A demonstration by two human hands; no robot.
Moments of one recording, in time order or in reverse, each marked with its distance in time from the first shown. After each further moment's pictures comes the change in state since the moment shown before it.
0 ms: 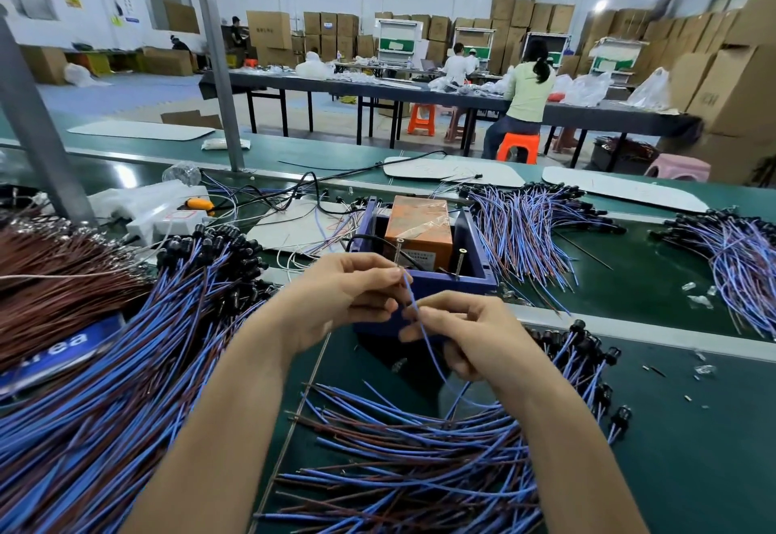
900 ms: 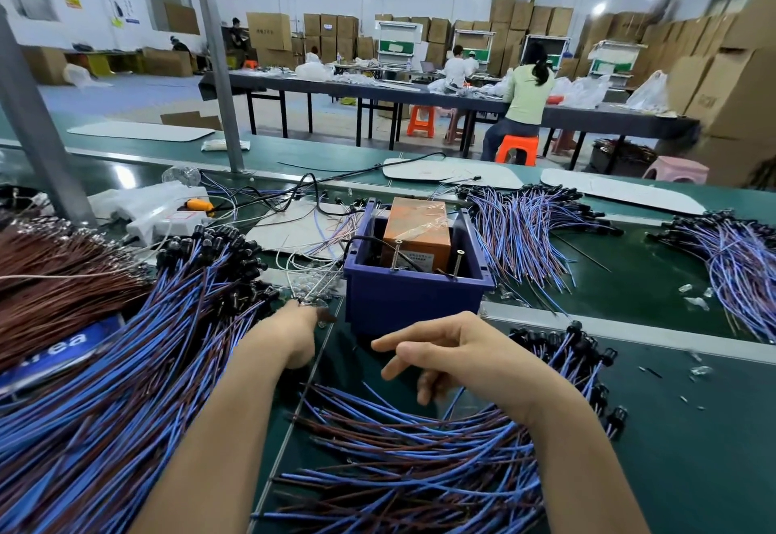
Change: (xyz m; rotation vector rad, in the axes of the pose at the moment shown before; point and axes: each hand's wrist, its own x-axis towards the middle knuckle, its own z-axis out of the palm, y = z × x) left_hand 0.006 -0.038 -0.031 1.293 0.100 -0.390; right_hand -0.011 -0.005 -0.003 -0.215 -0.338 0.013
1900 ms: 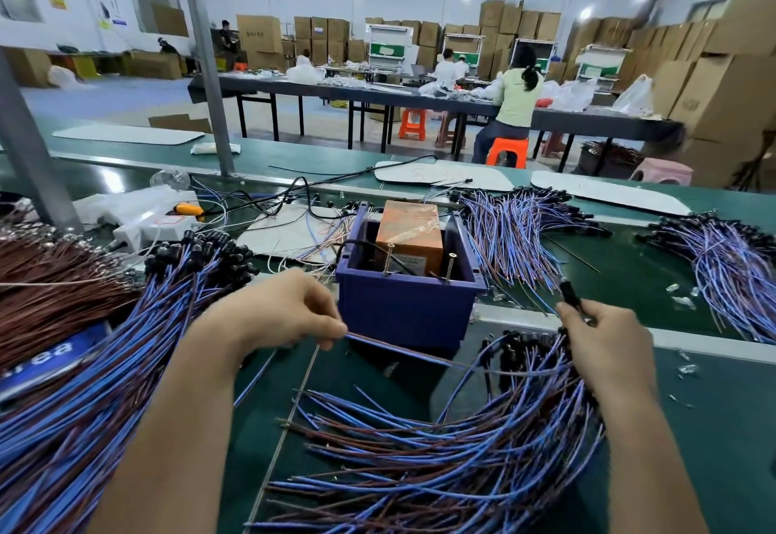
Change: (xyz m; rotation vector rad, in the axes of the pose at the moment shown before) left_hand -0.030 -0.002 -0.038 -0.489 0.018 0.324; right_hand -0.031 0.046 -0.072 -0.381 1.152 0.222
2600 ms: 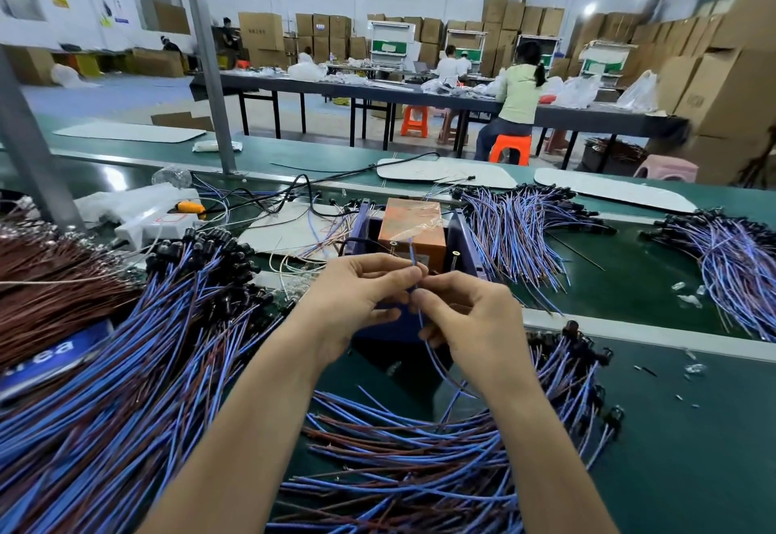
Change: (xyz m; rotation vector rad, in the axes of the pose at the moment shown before) left_hand 0.018 0.046 0.047 -0.867 0.184 0.096; right_hand -0.058 -0.080 0.045 0.535 -0.427 -0.296
